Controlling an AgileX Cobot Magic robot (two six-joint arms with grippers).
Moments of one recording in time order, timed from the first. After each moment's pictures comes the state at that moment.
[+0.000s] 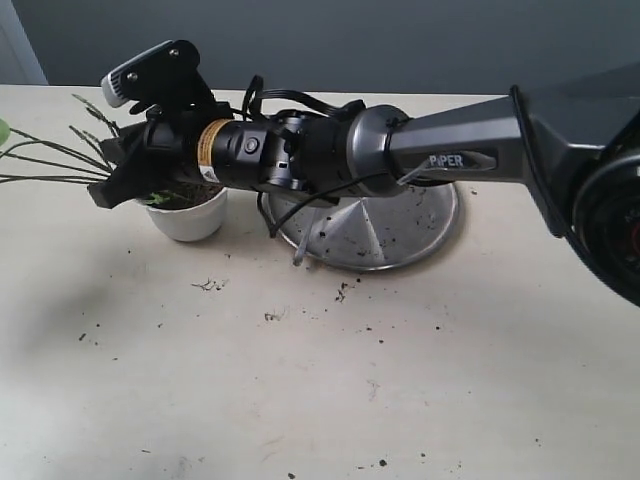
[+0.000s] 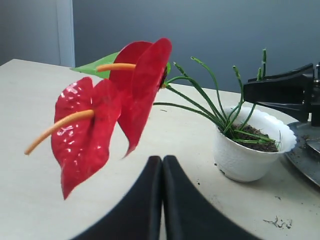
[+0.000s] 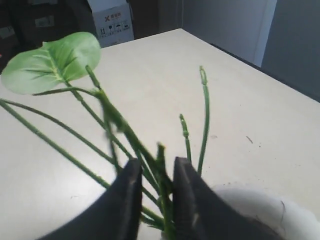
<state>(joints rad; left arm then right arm) 0.06 0.00 0.00 -0.18 0.24 0.01 0.95 2.20 -1.52 -0.68 -0.37 0.64</state>
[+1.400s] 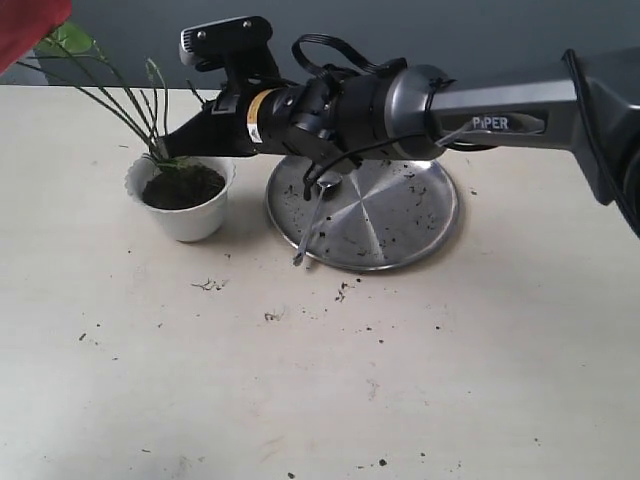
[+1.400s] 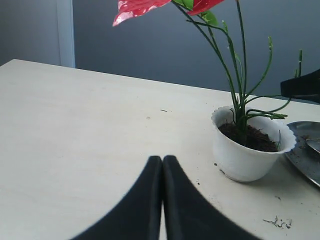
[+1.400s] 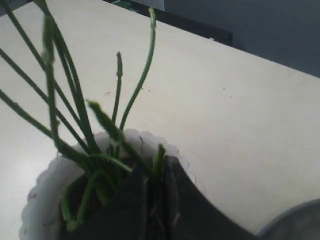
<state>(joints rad) 0.06 0.00 0.00 -0.18 0.24 0.01 0.88 2.16 -1.52 -0.49 -0.02 0.59</state>
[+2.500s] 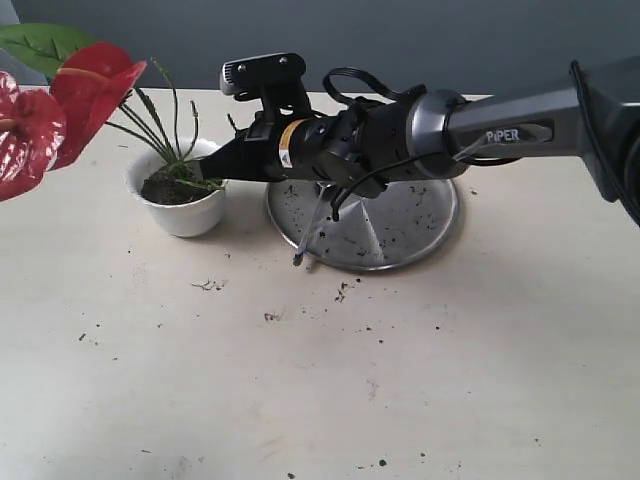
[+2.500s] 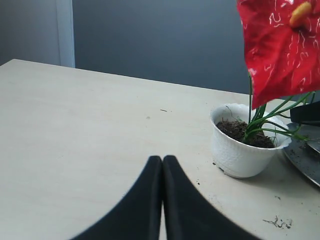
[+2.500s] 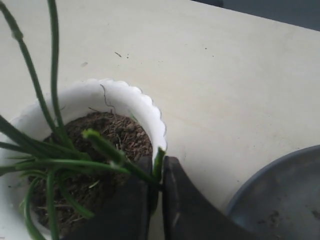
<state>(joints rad) 0.06 0.00 0.00 -0.18 0.24 0.01 0.83 2.16 -1.41 -0.44 -0.11 0.59</state>
